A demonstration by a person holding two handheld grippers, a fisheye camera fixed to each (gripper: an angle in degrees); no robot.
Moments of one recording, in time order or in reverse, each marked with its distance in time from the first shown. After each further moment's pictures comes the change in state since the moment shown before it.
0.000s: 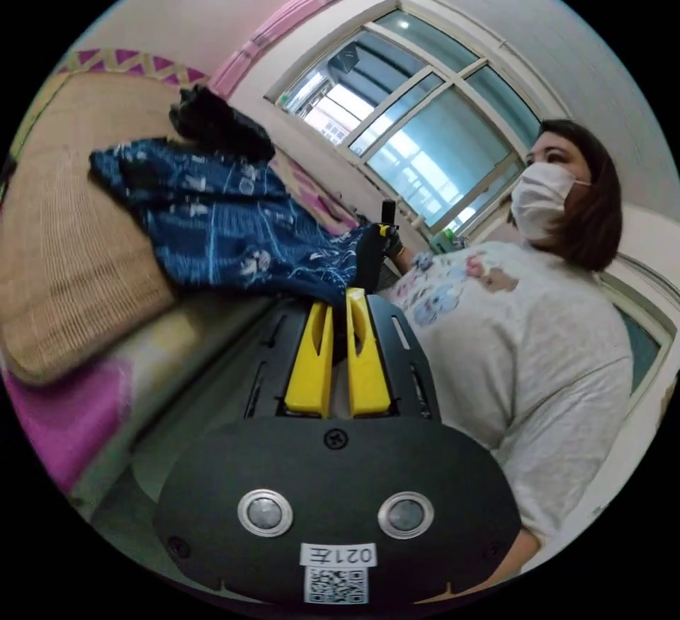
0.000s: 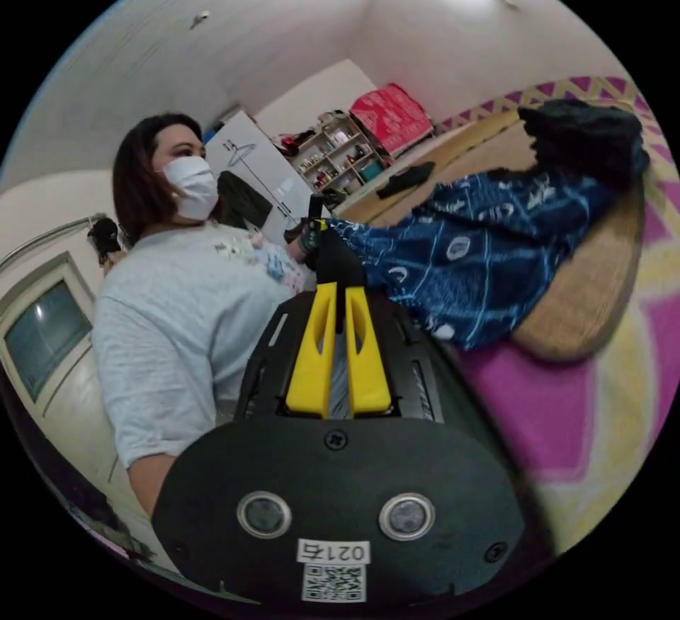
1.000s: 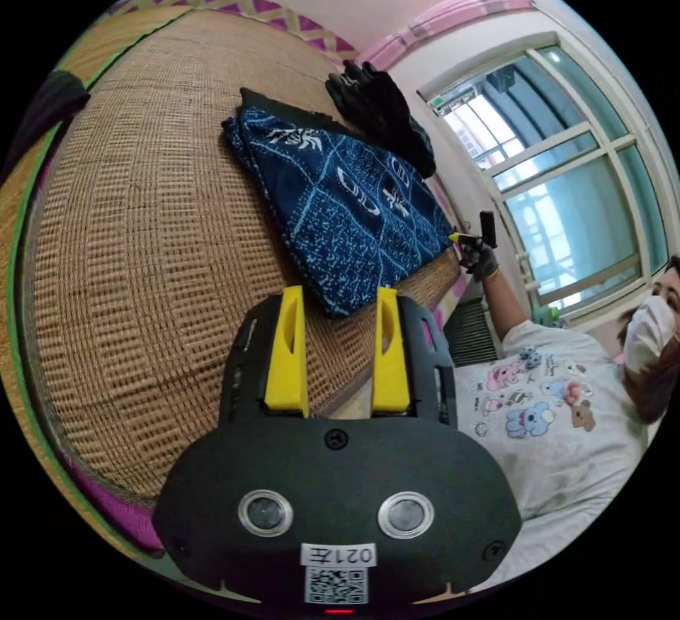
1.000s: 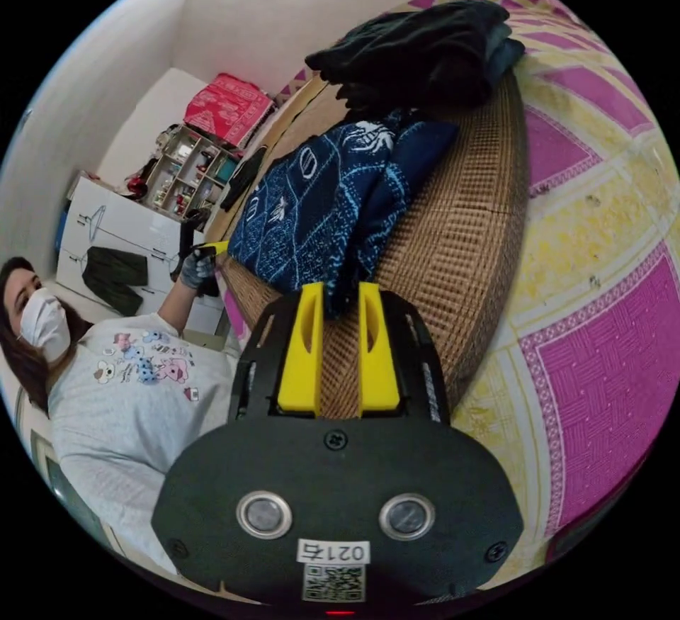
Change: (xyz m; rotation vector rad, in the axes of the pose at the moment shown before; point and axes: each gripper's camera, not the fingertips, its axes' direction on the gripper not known) left arm -0.183 -0.069 0.089 -0.082 -0.406 -0.373; right arm 0.231 -0.100 0.003 -0.095 0.384 0.486
